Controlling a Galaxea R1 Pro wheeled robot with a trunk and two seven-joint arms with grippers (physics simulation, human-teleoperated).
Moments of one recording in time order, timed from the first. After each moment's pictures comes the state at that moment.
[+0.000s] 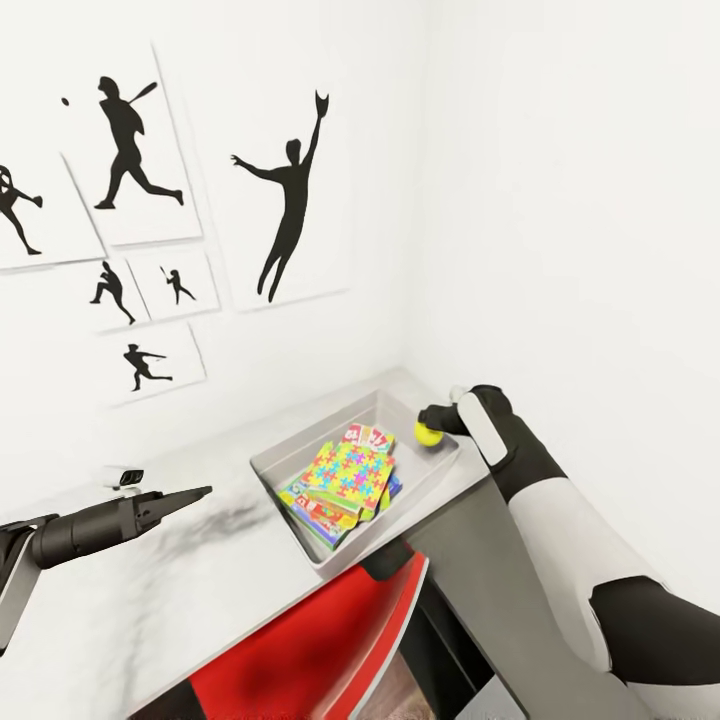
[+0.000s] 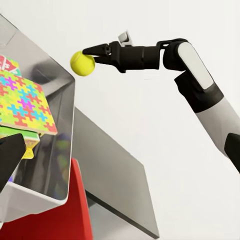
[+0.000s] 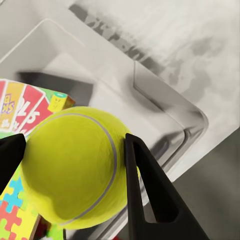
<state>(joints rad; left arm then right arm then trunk) -0.41 0.37 0.28 -1.34 0.37 0.89 -1.42 -1.05 0.03 0.17 -0.84 -0.59 0.88 -0.43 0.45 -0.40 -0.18</state>
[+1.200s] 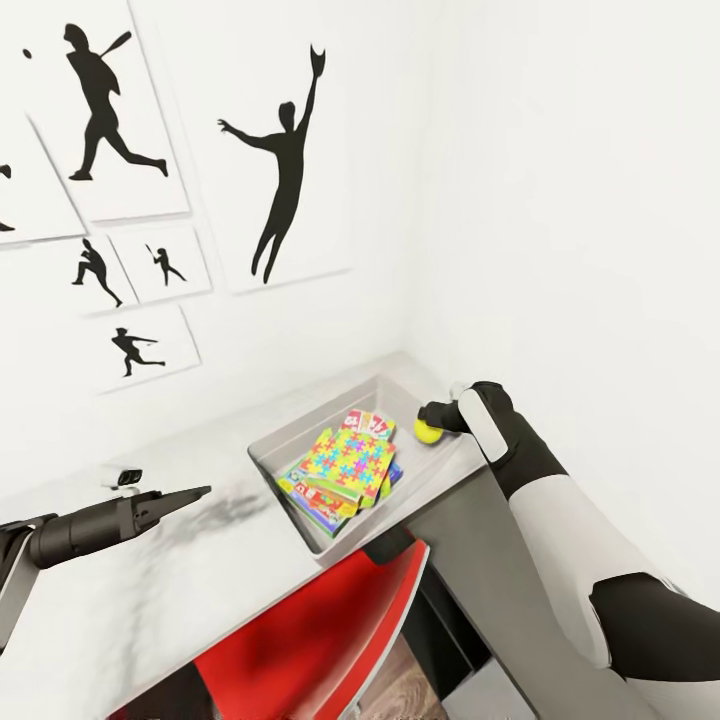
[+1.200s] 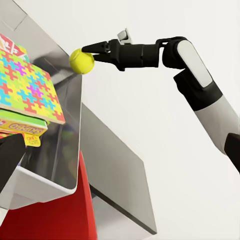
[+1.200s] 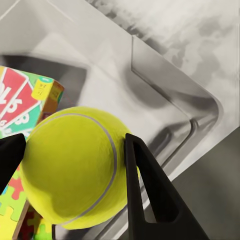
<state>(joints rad) -0.41 0.37 0.28 -1.34 0.38 0.89 -1.43 -1.06 0.03 0.17 -0.84 -0.59 0.88 -0.43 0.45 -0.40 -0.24</state>
